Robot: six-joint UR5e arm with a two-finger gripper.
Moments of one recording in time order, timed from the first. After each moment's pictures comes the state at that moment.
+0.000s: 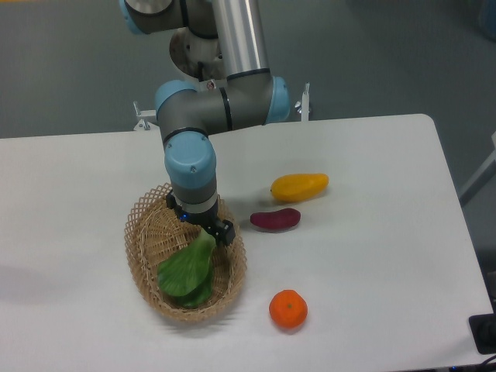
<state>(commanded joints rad) 2.20 -1.95 -1.86 -0.94 1.56 0.83</state>
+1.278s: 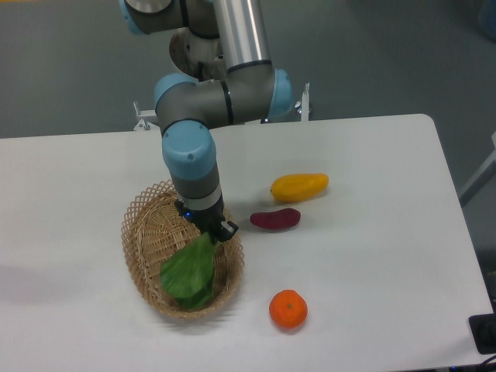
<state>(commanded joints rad) 2.25 -1.87 -1.74 -0.99 1.57 0.86</state>
